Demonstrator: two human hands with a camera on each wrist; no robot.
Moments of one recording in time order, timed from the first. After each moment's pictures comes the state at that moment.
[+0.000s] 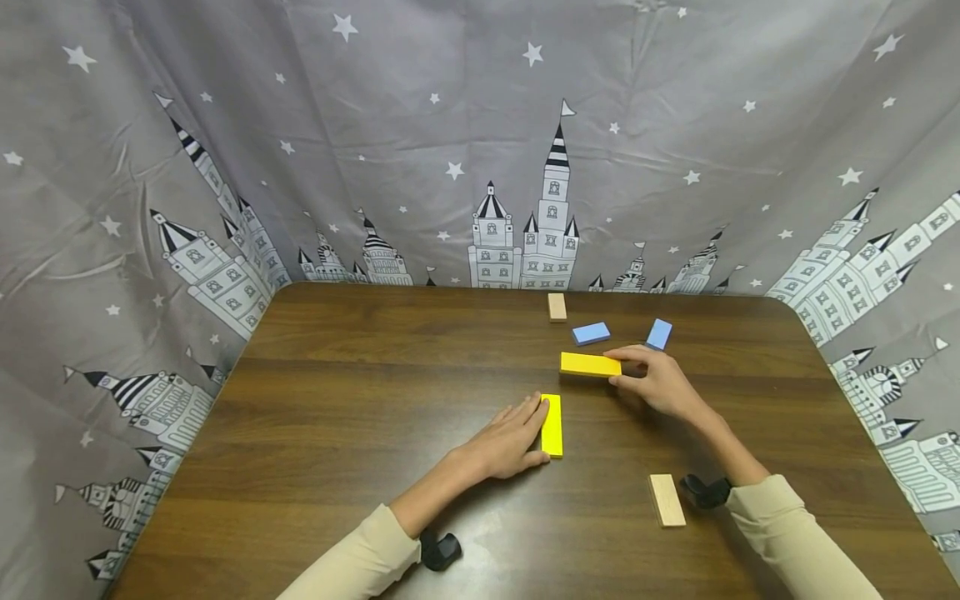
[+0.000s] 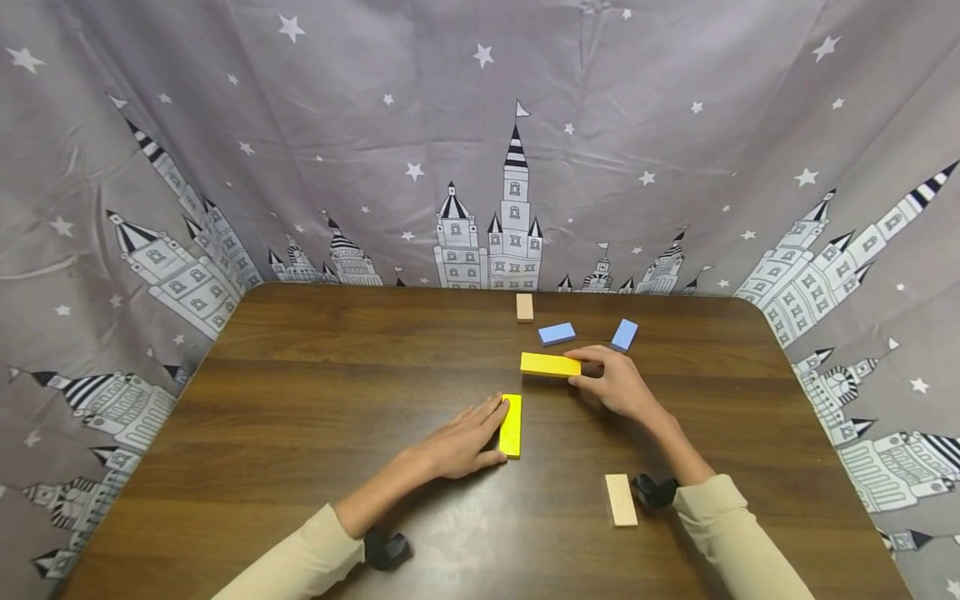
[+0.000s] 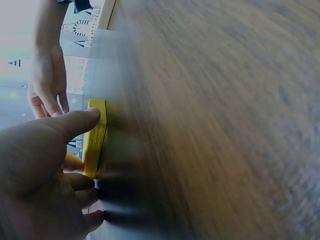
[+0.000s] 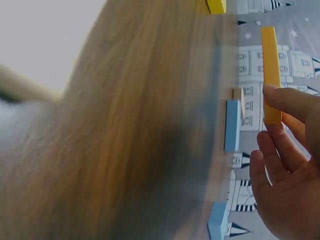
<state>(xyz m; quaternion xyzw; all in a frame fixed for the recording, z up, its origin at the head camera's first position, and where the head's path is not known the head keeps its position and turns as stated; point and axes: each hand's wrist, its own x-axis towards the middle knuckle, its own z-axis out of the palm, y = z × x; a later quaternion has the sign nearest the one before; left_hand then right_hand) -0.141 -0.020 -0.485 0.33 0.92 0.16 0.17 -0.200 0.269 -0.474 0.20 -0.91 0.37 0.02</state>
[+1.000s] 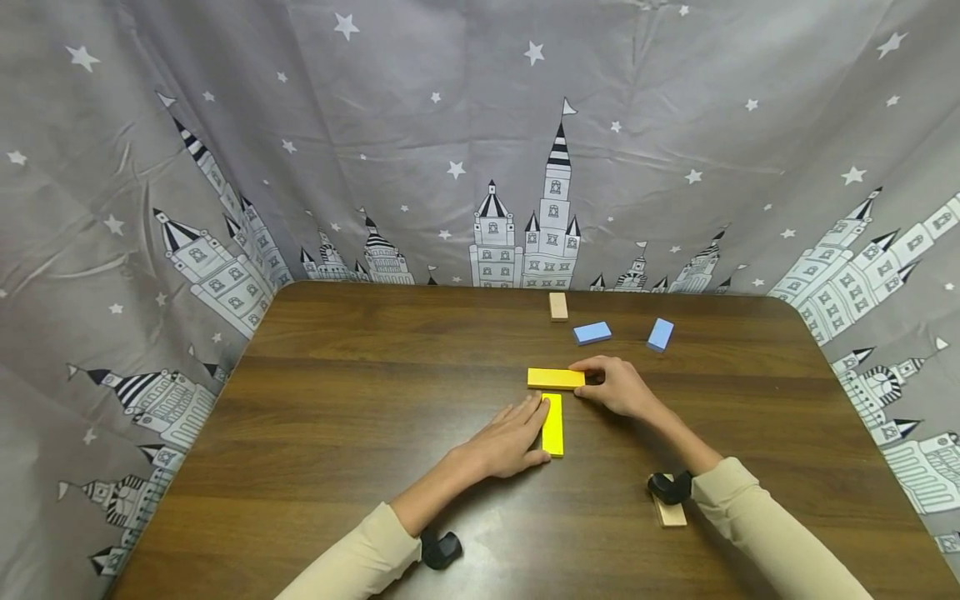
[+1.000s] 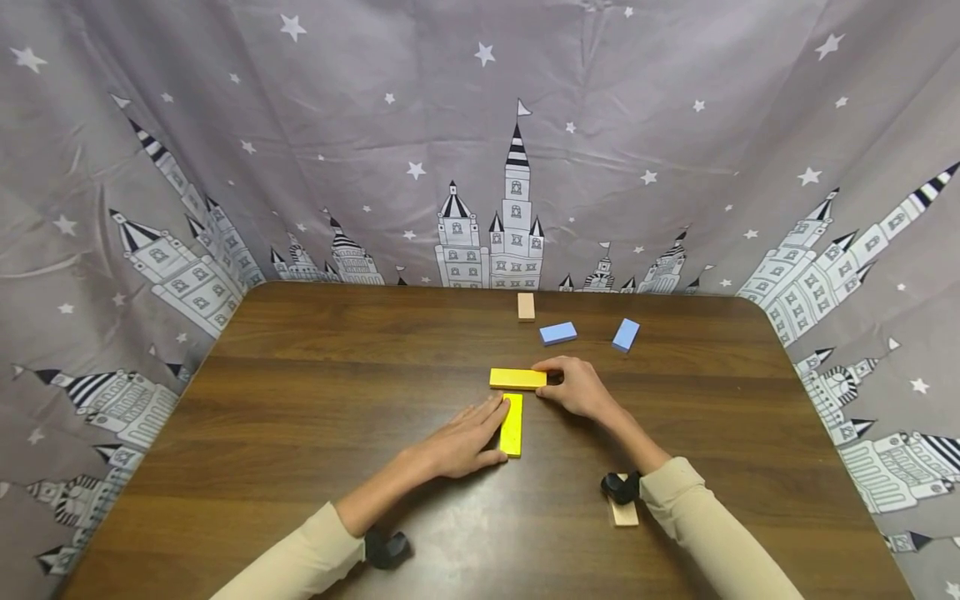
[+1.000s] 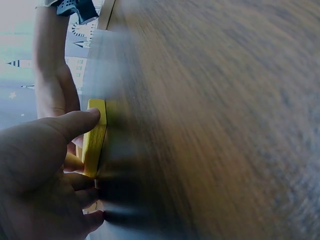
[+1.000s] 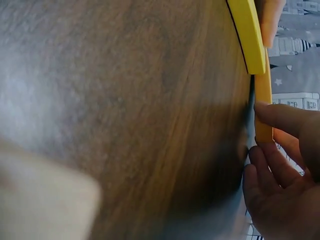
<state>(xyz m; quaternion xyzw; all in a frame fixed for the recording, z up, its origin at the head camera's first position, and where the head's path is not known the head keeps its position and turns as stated) -0.141 -0.020 -0.482 0.32 0.91 0.16 0.19 -0.207 0.218 -0.490 0.18 -0.92 0.35 -0.06</state>
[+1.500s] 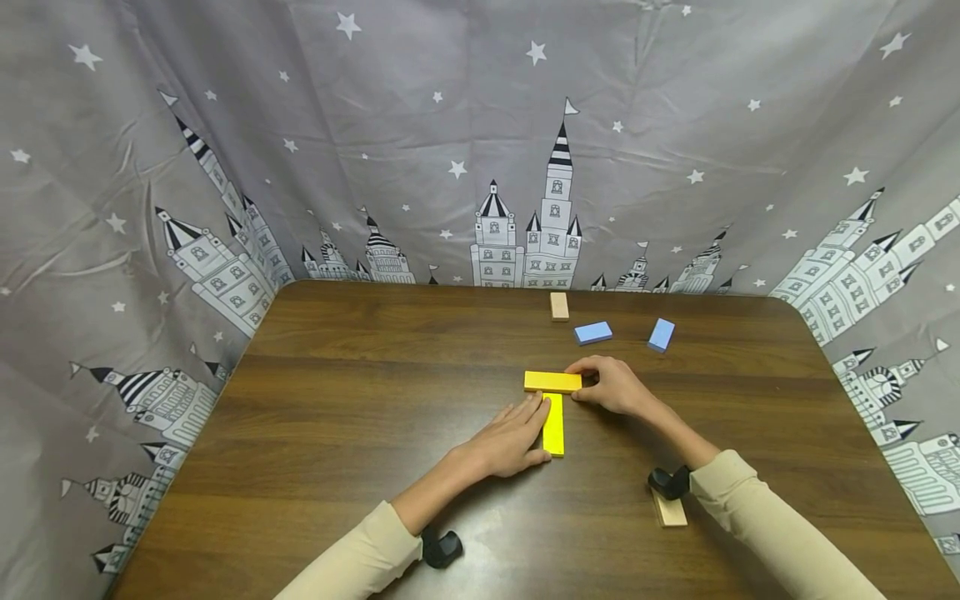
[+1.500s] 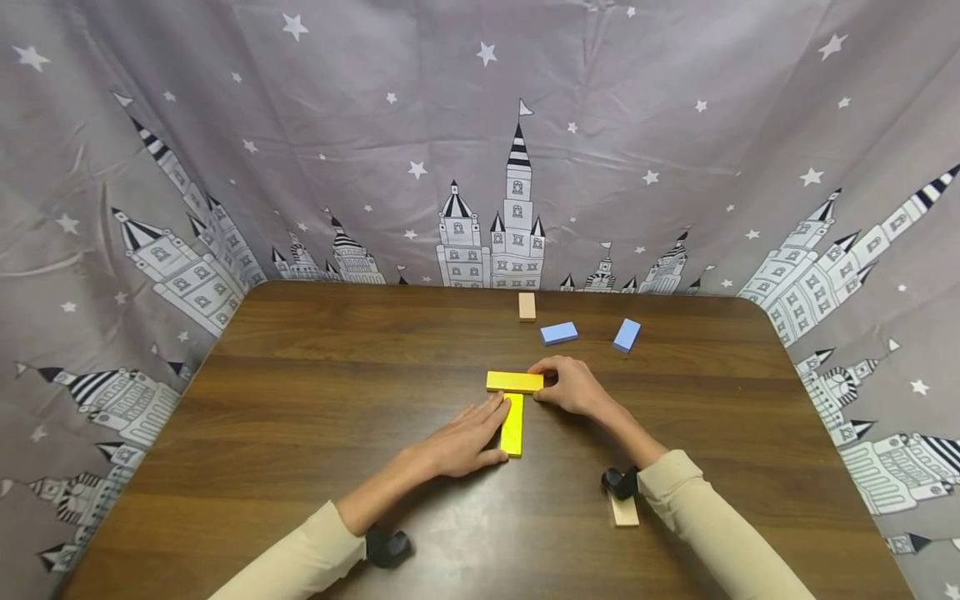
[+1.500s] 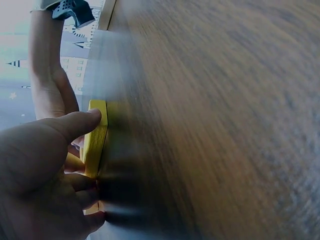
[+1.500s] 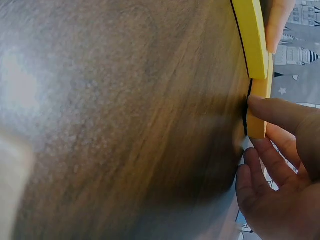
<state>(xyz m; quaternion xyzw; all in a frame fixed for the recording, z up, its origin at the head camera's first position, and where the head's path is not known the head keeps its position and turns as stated) -0.141 -0.020 -0.480 0.32 0.91 0.17 0.19 -0.211 0.211 -0.486 0.19 -0.92 0.33 -0.08</state>
